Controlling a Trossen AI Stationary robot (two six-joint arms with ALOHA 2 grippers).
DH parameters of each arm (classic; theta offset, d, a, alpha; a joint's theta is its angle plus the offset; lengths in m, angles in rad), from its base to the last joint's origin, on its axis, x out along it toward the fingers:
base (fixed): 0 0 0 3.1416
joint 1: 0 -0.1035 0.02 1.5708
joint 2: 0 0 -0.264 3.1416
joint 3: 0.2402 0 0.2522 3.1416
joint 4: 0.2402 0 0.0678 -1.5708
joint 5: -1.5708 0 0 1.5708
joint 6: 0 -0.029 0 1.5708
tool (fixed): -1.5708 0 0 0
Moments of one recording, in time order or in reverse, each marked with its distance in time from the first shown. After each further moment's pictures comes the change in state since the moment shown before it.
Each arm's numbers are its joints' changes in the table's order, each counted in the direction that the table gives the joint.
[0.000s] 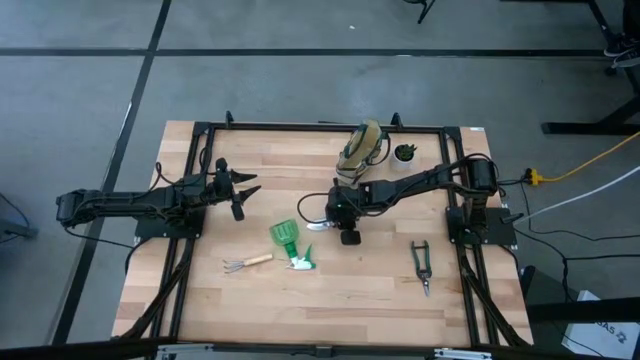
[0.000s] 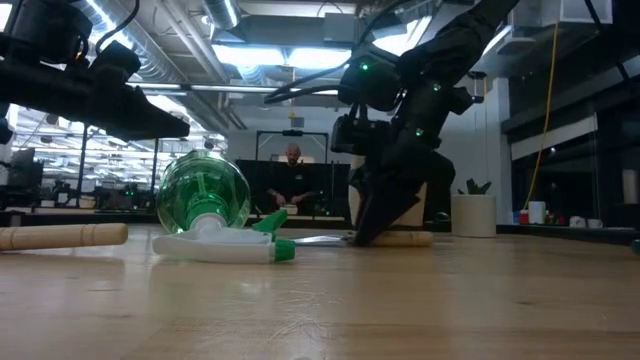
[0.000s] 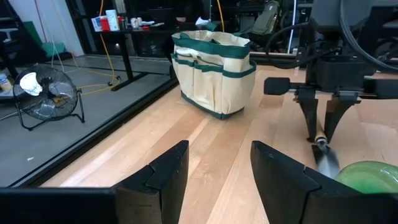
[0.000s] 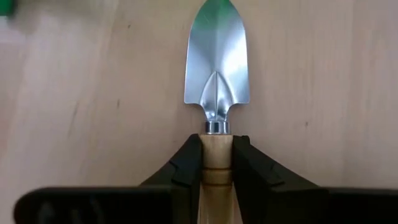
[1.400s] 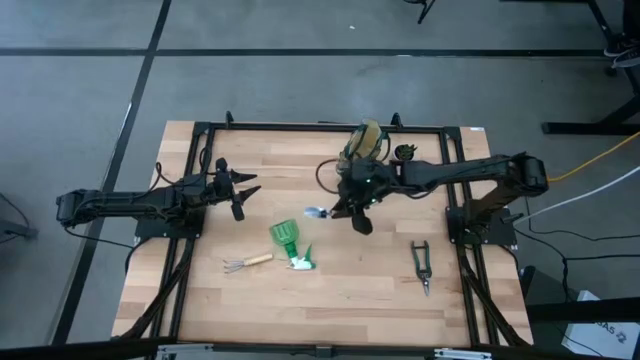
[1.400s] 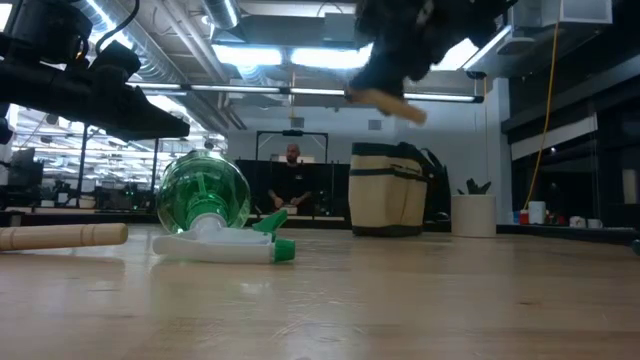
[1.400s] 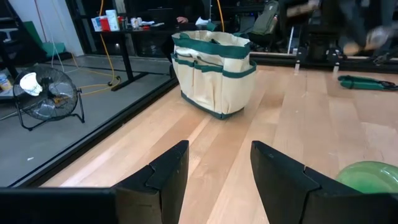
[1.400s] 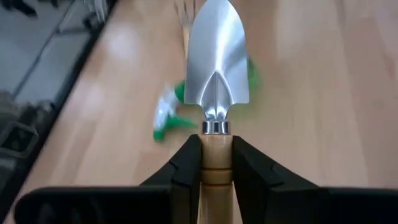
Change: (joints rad) left arm 0.000 0.000 0.000 0.000 0.000 0.000; right arm 0.054 -0.405 -0.007 -0.041 -0.213 -0.165
